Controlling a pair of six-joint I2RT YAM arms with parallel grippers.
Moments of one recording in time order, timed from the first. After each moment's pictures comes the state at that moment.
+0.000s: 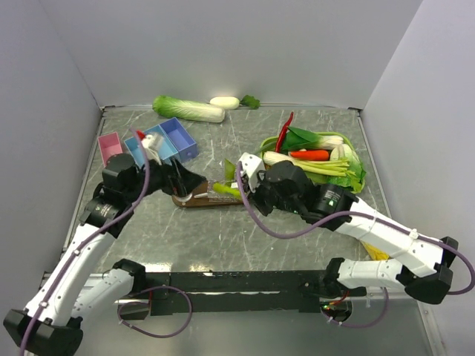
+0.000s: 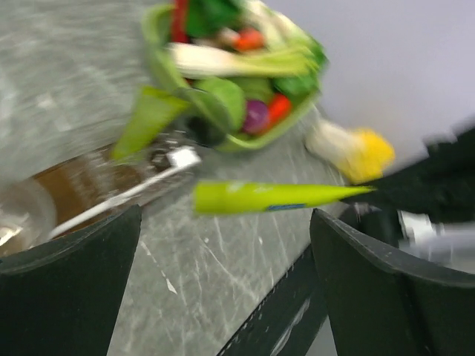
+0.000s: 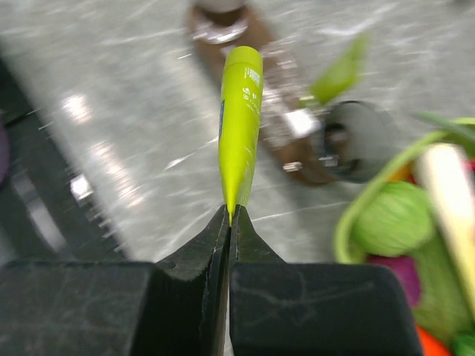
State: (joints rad) left arm -0.33 0.81 0.87 -0.30 0.46 -0.53; right arm 1.04 1.10 1.20 -0.66 0.12 -0.07
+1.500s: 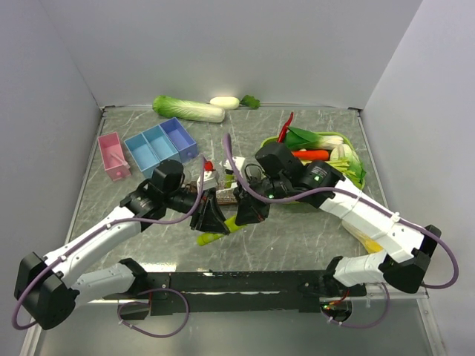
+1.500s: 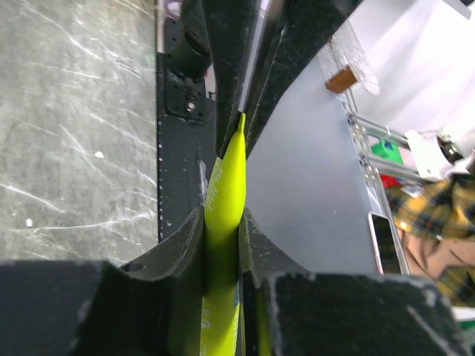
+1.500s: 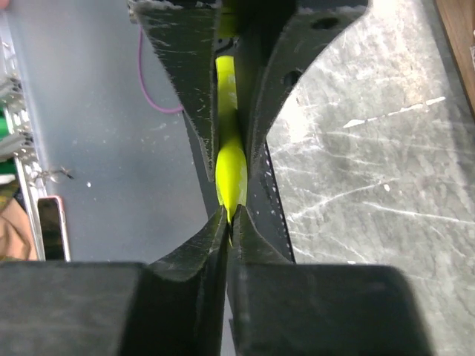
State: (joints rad) left arm -0.66 1.06 0.81 -0.21 1.14 -0.15; right arm 0.91 1.29 1.43 -0.95 -0.56 0.01
